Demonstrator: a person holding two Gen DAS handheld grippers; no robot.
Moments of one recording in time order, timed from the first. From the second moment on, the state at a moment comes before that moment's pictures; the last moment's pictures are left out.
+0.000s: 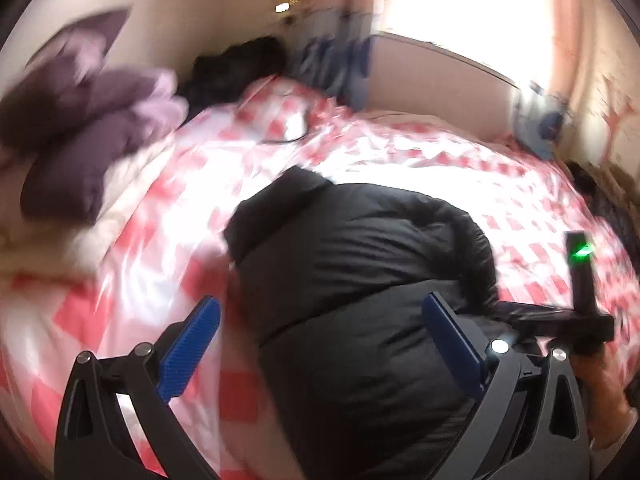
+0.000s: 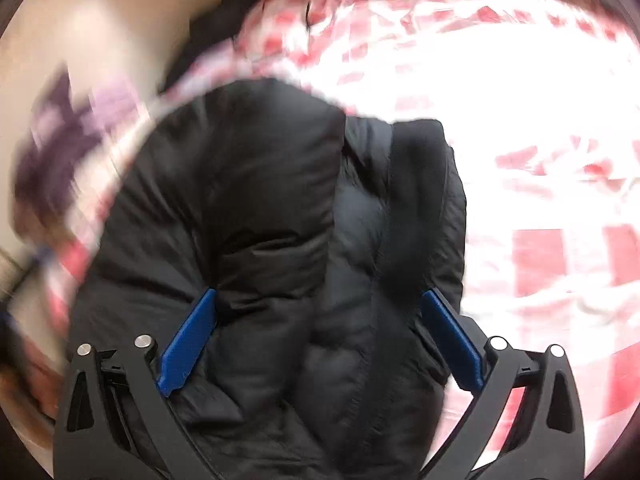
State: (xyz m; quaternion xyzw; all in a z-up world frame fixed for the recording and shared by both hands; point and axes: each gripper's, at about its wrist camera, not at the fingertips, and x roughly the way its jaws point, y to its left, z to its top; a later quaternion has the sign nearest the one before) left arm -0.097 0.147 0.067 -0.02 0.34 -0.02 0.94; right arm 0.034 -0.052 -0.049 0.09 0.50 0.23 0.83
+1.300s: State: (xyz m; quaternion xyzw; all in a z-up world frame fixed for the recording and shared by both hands) left arm -0.109 0.127 0.072 -0.03 0.42 0.08 0.91; right arm -0.046 -0.013 0.038 -0.04 0.39 0.20 0.90
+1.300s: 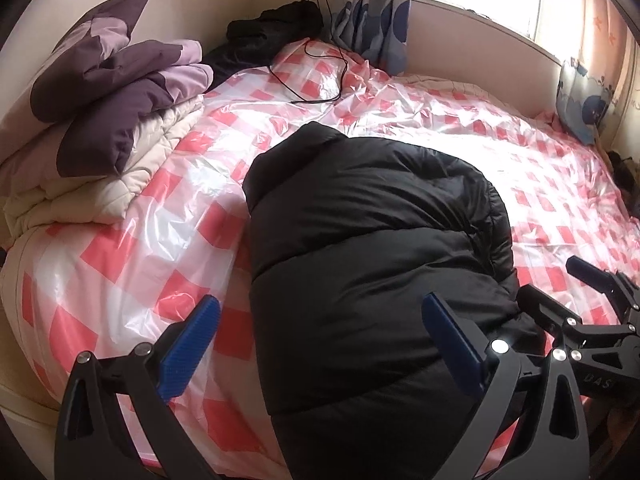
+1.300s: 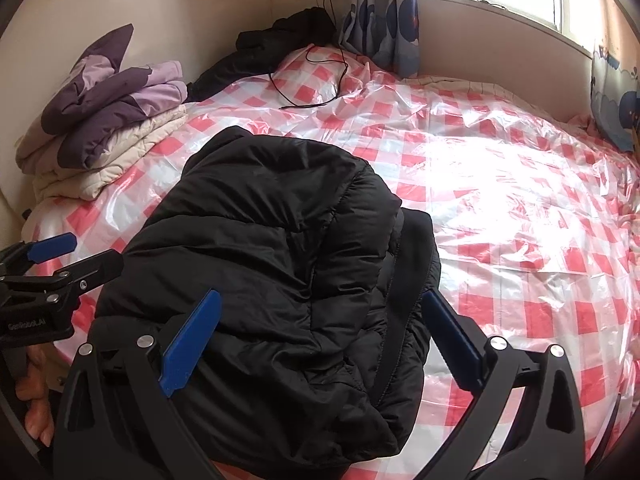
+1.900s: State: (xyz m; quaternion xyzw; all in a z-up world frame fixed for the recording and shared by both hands) left arm -0.102 0.129 0.066 -0.02 0.44 0.08 0.90; right arm -0.041 -0.014 0.032 -0.03 0.39 0.19 0.90
